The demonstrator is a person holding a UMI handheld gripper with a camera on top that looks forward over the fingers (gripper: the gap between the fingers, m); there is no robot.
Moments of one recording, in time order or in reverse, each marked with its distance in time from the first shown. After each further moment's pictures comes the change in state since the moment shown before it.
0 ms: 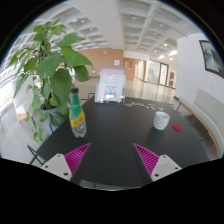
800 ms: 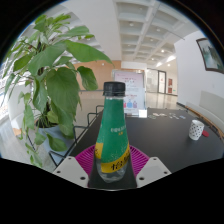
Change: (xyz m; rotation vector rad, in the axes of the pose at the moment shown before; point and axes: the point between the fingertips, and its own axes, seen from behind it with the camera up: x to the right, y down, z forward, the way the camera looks) arm -0.145 -0.062 0.192 0.148 0.008 0.062
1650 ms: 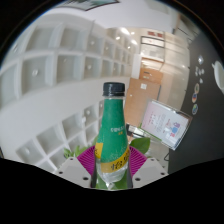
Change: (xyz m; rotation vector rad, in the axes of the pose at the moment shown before) arm 0.154 -0.284 -0.049 0.338 -0.778 1.199
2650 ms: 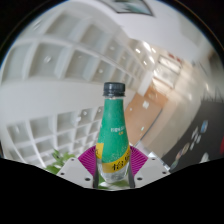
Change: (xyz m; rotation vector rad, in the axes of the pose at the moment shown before) arm -0.012 -0.204 -0.056 0.063 0.041 -0.332
